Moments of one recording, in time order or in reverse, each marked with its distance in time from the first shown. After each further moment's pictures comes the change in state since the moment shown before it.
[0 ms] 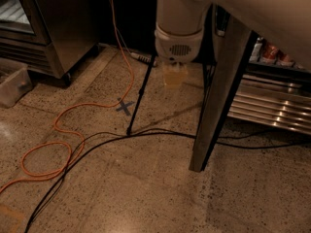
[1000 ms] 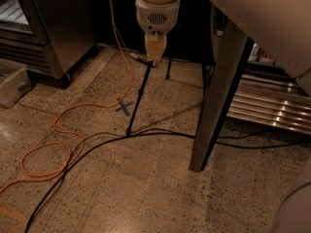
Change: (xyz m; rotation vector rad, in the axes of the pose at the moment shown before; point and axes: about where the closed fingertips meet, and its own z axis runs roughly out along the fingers) arm -0.042 -0.077 -0.014 0.058 -0.030 0.009
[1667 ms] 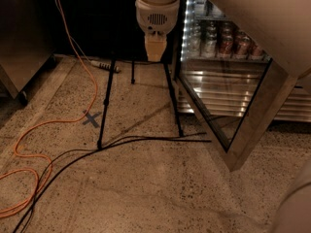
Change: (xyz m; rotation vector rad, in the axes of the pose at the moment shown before) arm 0.000 0.000 0.000 0.000 0.000 0.000
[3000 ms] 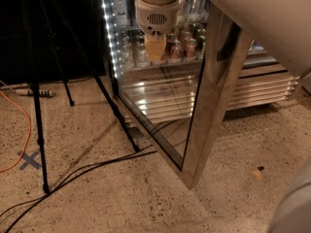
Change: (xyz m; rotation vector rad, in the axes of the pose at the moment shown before) arm 0.000 0.000 0.000 0.000 0.000 0.000
